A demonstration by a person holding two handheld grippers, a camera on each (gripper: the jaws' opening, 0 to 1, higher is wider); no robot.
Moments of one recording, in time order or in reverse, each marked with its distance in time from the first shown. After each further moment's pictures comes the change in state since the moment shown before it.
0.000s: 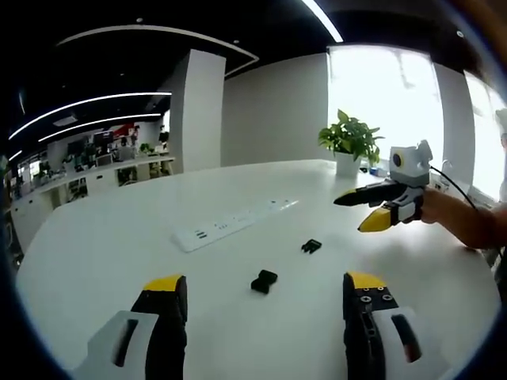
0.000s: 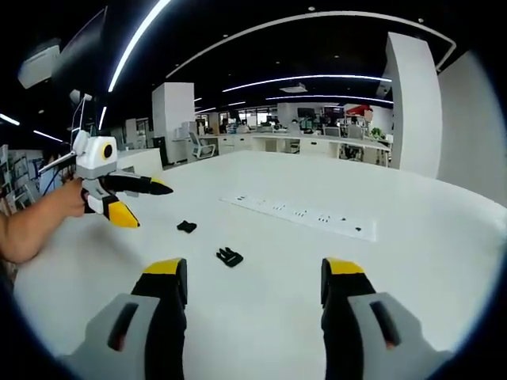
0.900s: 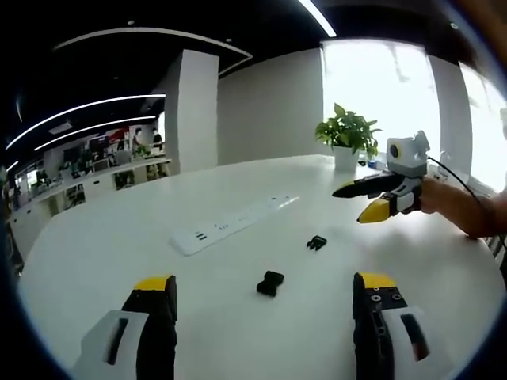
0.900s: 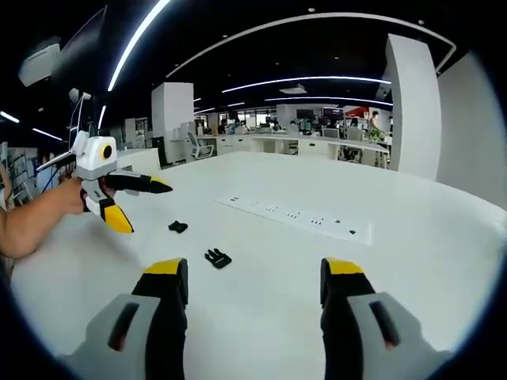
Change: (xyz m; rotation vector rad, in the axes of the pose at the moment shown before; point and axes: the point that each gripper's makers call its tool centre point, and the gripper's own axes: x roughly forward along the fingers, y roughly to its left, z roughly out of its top) left arm 0.011 0.006 -0.001 0.050 0.005 -0.008; right arm 0.003 -0.009 0.000 -0.014 -0.005 -0.008
